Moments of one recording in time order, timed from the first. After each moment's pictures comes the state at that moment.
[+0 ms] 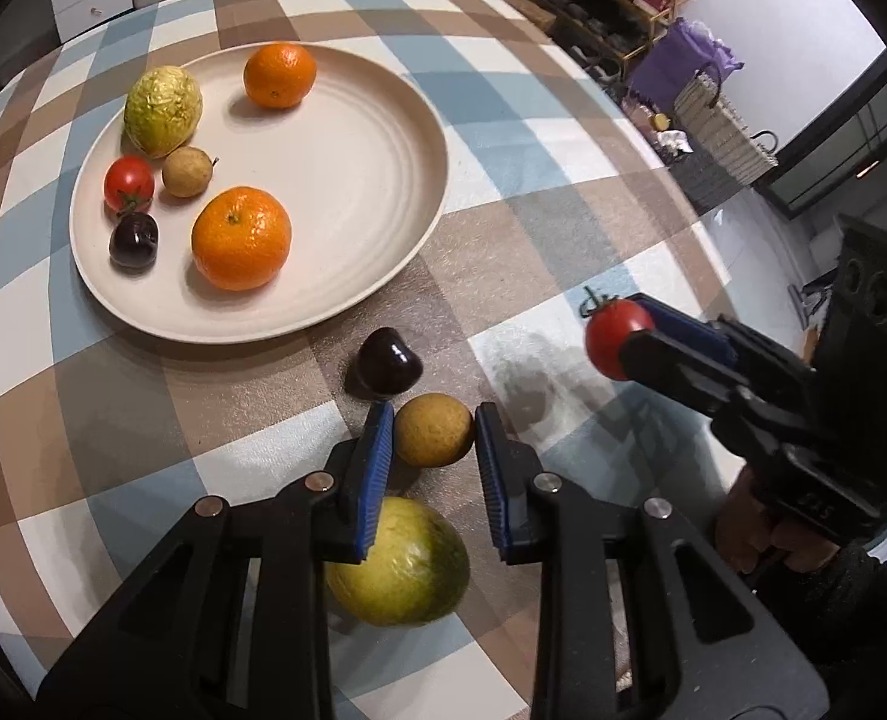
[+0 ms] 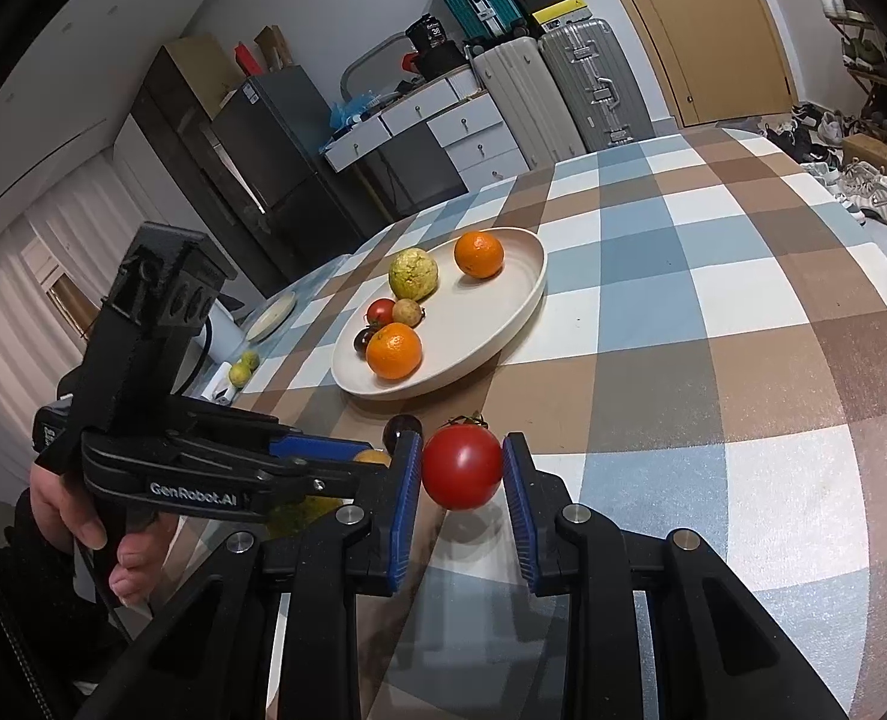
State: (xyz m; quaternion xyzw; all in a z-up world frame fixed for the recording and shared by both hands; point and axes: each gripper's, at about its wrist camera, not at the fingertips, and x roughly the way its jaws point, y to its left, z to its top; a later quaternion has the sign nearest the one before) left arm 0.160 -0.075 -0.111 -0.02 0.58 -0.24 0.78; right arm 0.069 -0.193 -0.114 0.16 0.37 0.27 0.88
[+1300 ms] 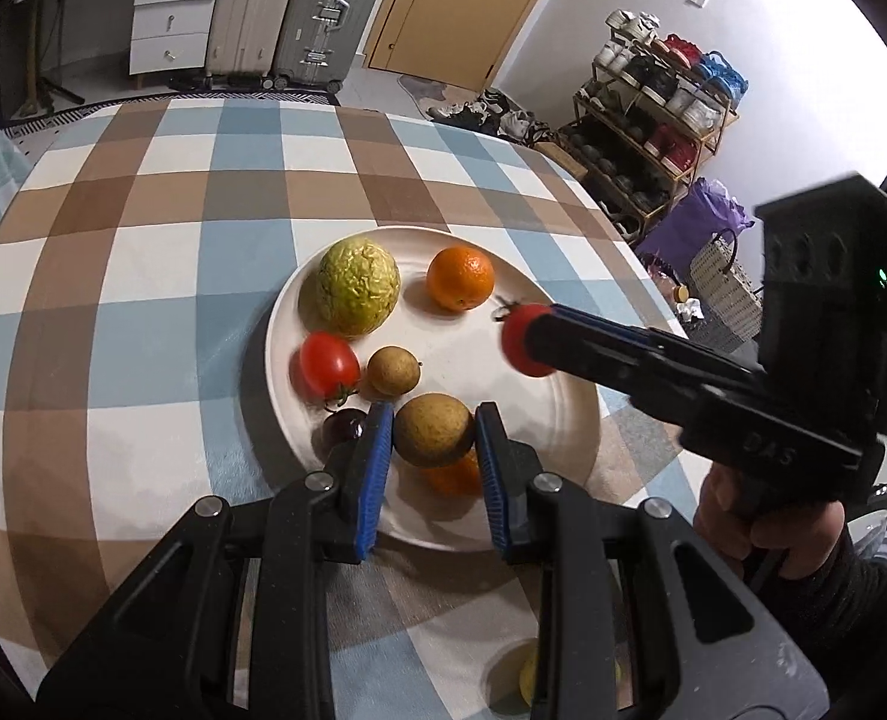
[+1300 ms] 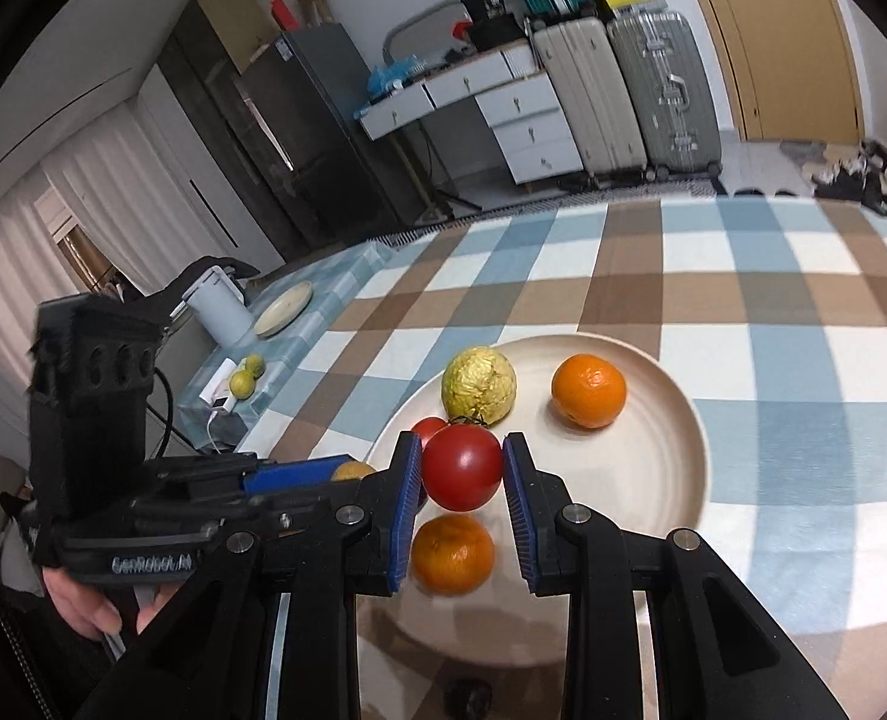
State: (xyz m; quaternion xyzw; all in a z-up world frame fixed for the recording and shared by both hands) left arm 0.228 0.035 -0.088 -0.12 0.46 -0.20 0.86; right arm 0.212 -0.093 -0.078 0.11 0.39 0.31 0.86
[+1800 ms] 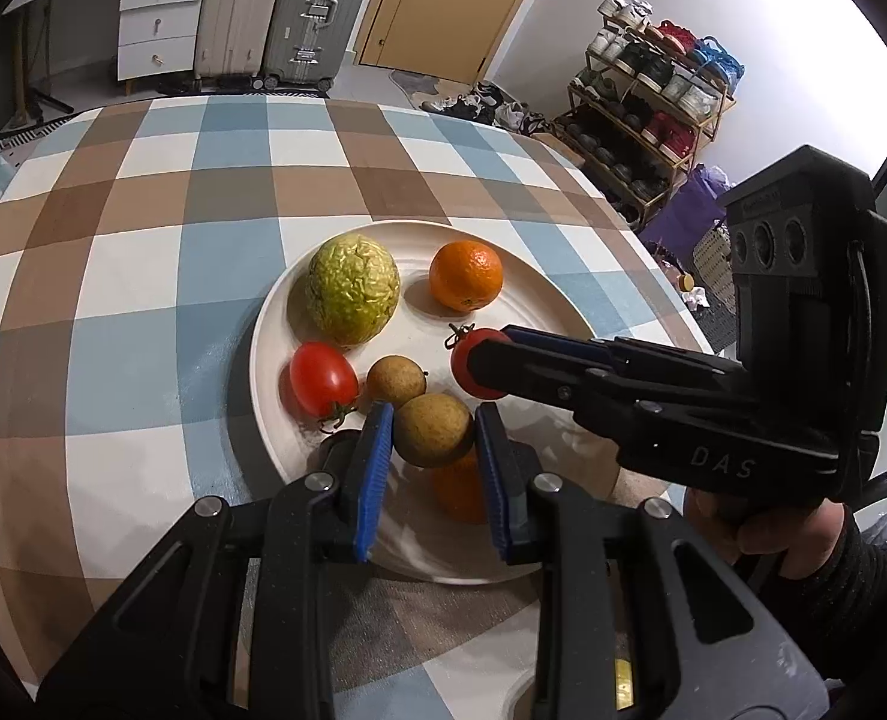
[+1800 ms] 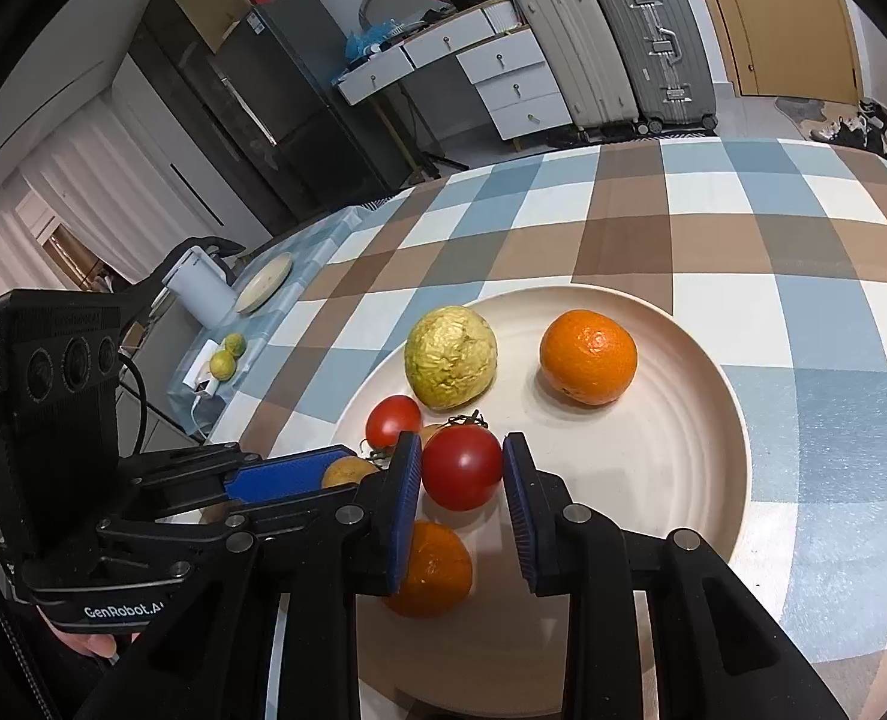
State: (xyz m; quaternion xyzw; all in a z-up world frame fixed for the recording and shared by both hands) left arm 0.244 0.027 -0.103 -0.10 0.46 -0.20 0.86; right arm 0.237 -0.079 -0.112 0.11 0.43 0.30 0.84
